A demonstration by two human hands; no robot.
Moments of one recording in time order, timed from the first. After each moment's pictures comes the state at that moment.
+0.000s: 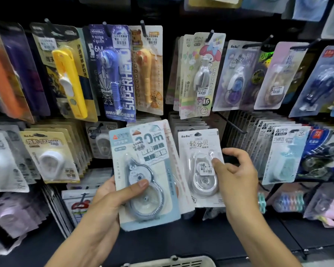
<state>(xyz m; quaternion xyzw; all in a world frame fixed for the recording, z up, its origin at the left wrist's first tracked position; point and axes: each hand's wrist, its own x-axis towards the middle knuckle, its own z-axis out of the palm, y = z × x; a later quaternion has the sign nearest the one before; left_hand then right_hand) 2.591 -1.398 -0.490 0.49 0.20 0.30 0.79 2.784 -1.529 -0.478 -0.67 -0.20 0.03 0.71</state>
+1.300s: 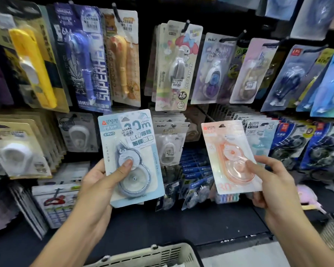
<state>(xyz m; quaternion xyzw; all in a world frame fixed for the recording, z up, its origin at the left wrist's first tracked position) 2.627 -1.407 -0.495 0.48 0.23 0.38 0.76 2.846 -1.627 -0.479 -0.68 -0.07 0.08 0.72</state>
